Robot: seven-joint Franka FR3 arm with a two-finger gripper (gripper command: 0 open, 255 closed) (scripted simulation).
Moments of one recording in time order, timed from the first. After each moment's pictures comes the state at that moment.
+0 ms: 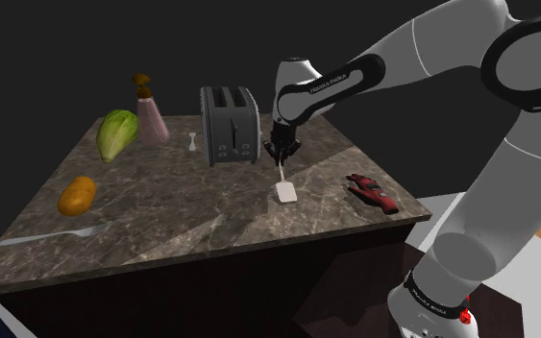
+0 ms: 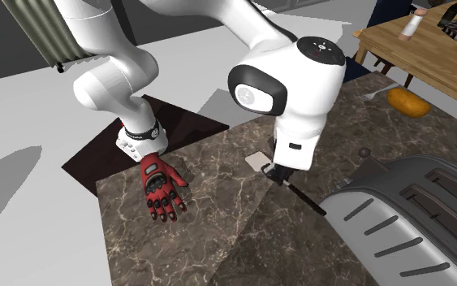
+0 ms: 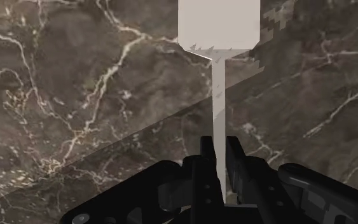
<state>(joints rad) -0.24 0.01 0.17 -2.18 -0.05 2.24 0.59</state>
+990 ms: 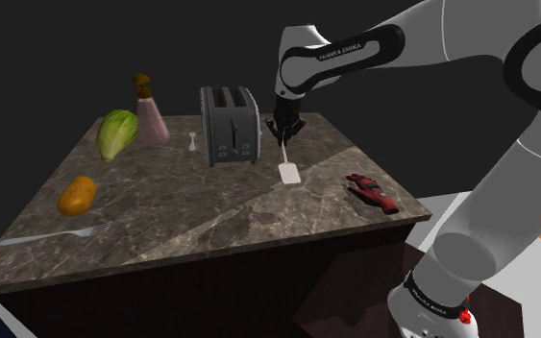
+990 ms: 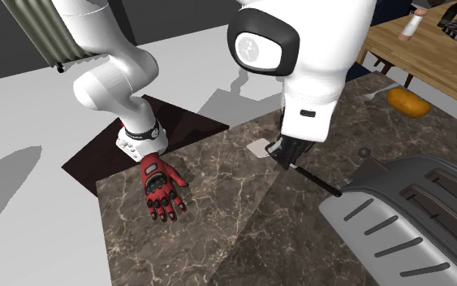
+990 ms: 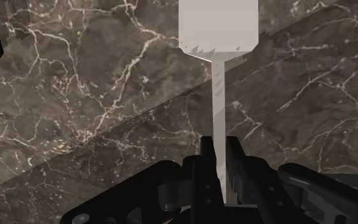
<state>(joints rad) -0.24 -0.07 0.17 -2.06 -0.03 2.05 0.57</state>
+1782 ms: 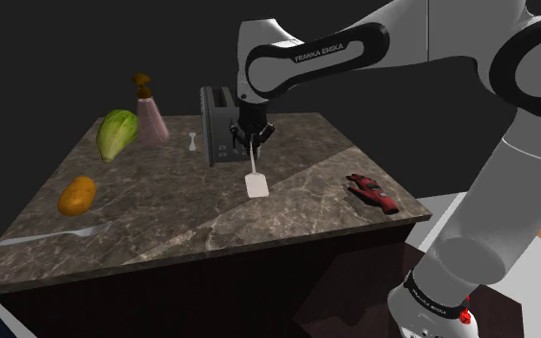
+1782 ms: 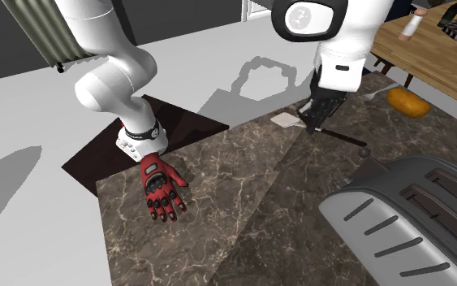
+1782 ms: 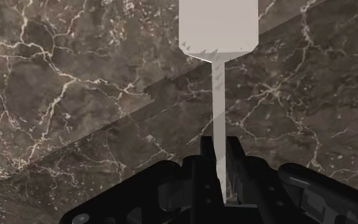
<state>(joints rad) -0.13 0.03 0.29 -1.92 -0.06 2.00 0.82</state>
